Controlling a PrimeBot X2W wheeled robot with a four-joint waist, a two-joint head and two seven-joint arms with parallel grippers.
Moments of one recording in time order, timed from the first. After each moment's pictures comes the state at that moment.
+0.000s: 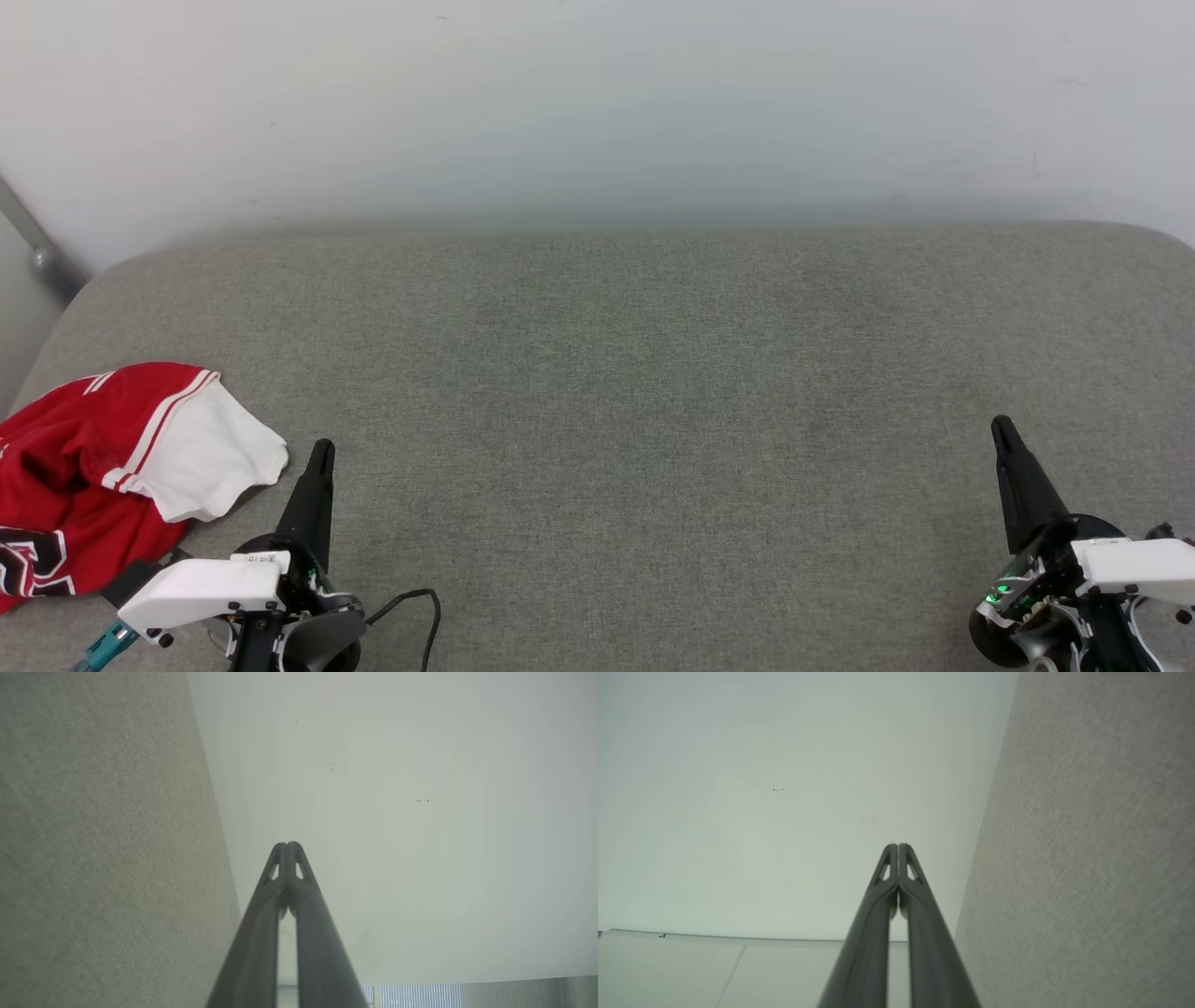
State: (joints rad) left arm -0.11 0.05 0.12 0.25 -1.61 -0.13 0.11; right arm -0.10 -0.05 -0.11 0.25 1.62 0.13 0.11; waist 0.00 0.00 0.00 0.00
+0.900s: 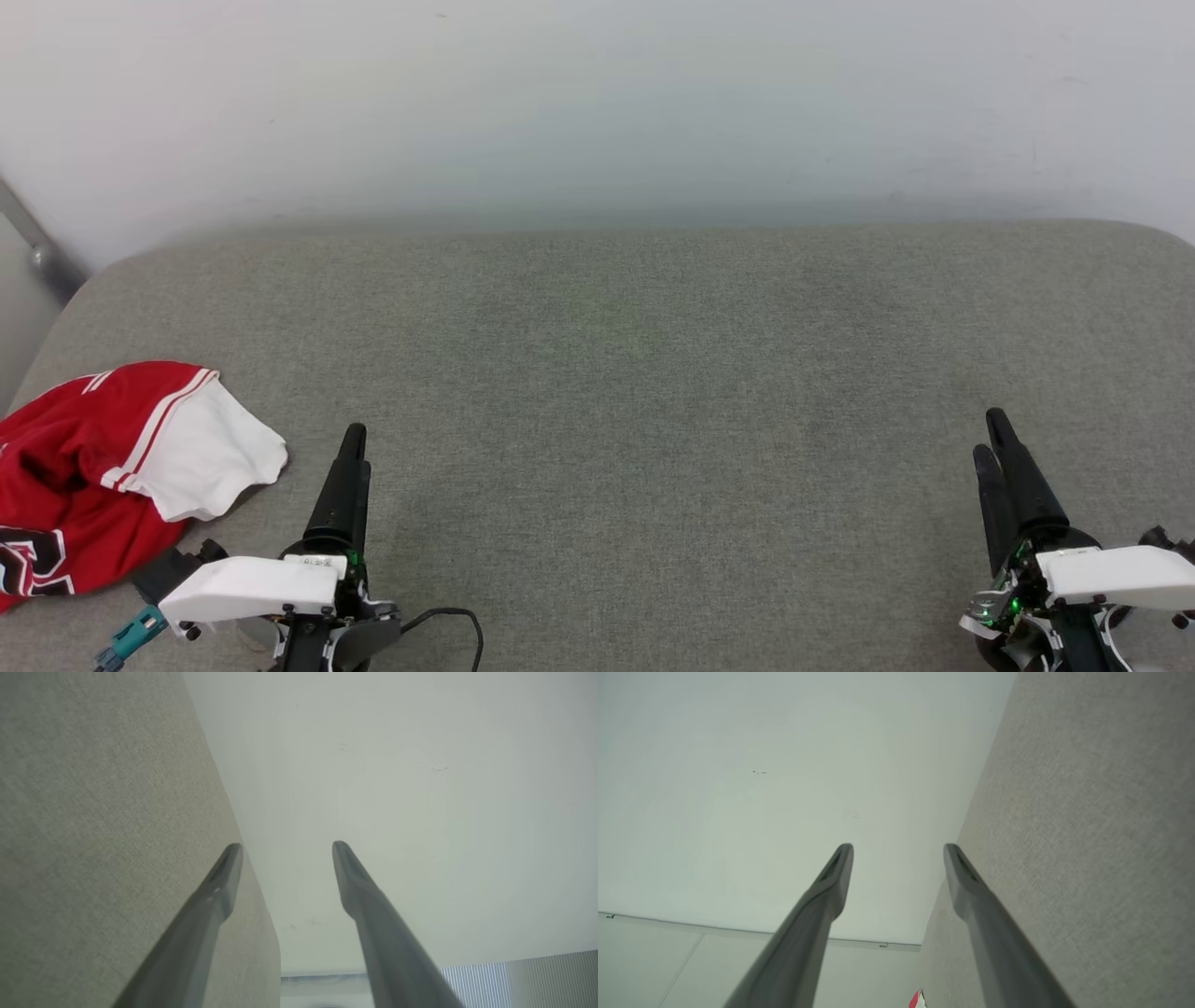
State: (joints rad) left arm -0.09 0.05 0.02 0.22 -1.50 -0.13 0.03; right arm -0.08 -0.06 -0.05 0.22 1.50 0.13 0.03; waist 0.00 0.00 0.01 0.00
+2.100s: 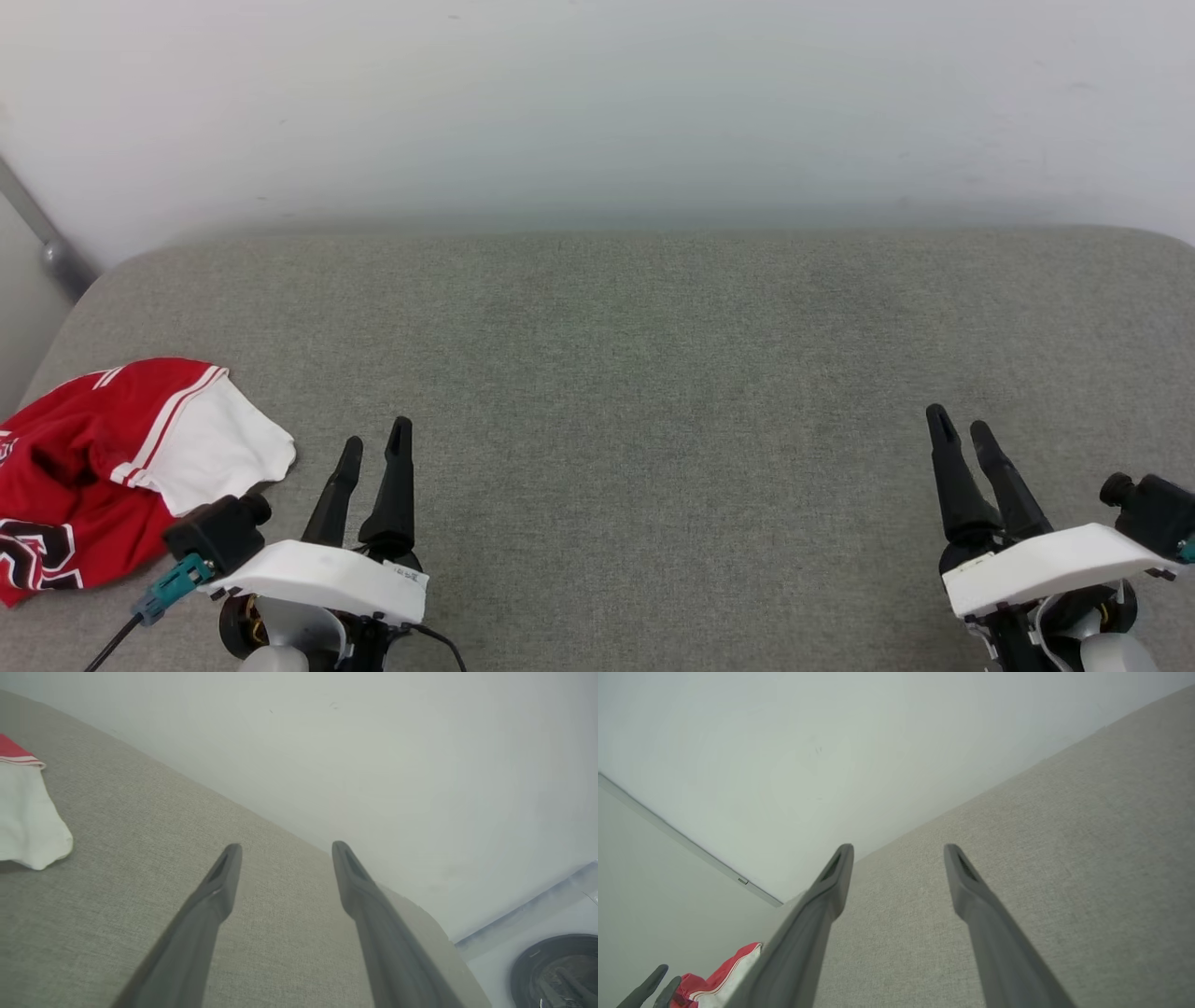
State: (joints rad) left arm -0.09 0.06 -0.04 0.19 -0.74 -0.12 -0.10; right arm -0.07 -0.06 -0.01 0.16 0.73 0.13 -0.05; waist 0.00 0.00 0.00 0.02
